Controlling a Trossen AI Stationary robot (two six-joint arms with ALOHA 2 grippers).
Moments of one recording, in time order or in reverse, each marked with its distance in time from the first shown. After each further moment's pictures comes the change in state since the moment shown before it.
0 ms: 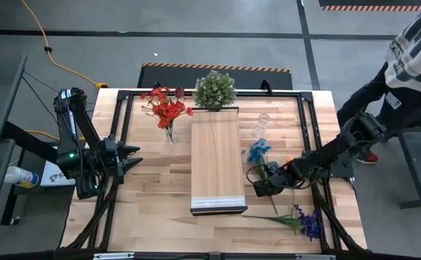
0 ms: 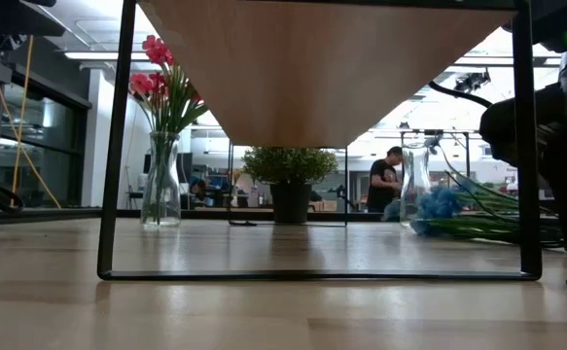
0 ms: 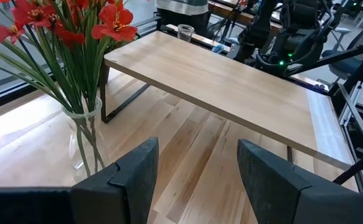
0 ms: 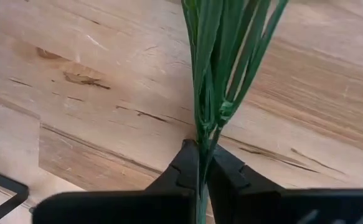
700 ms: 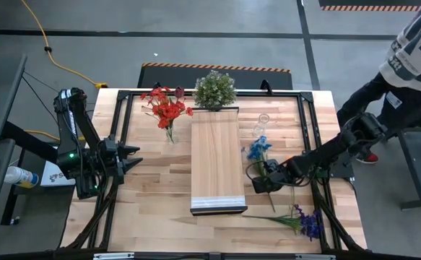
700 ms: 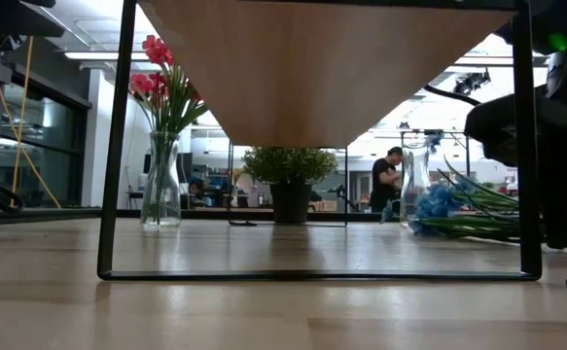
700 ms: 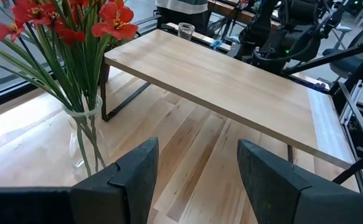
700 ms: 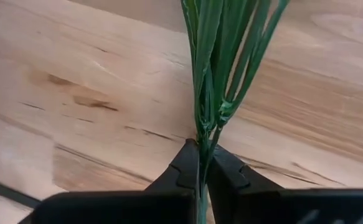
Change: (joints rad) left arm 0.000 0.000 0.000 0.000 0.005 0.000; right arm -0.032 -0.045 -0.002 0.014 -0.009 0.025
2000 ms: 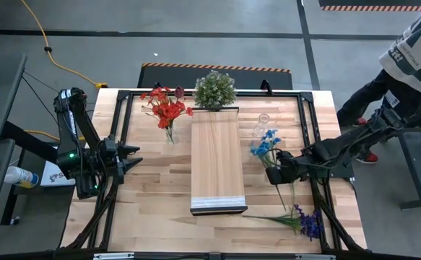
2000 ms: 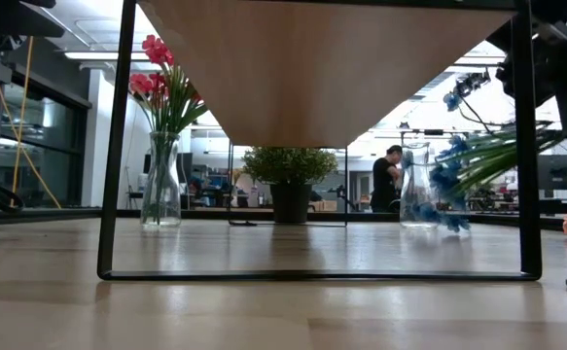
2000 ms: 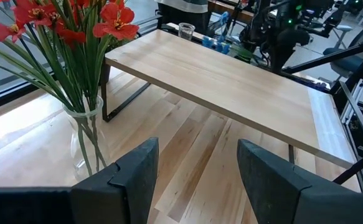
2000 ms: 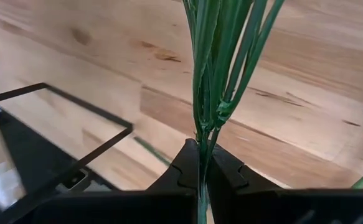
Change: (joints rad) left arm 0.000 0.000 0.000 -0.005 0.001 0.000; right arm -0.019 -0.458 0.004 -0.206 -0.087 0.024
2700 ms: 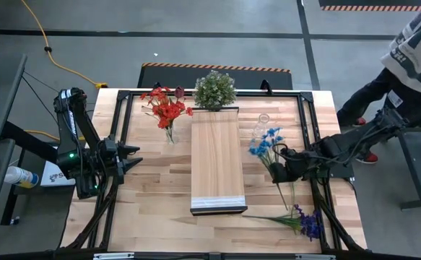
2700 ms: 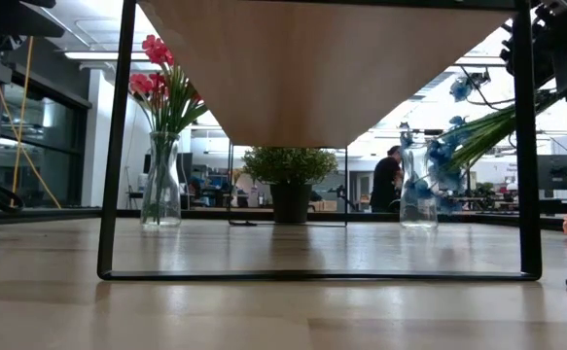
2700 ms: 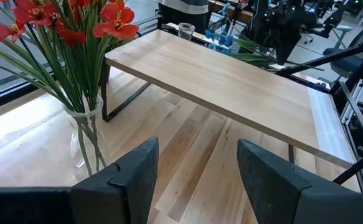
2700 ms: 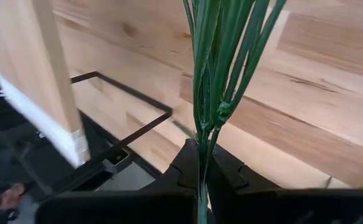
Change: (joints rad) left arm 0.000 0.000 0.000 0.001 0.000 0.000; right arm 0.000 -0.140 0.000 0.021 -0.001 0.022
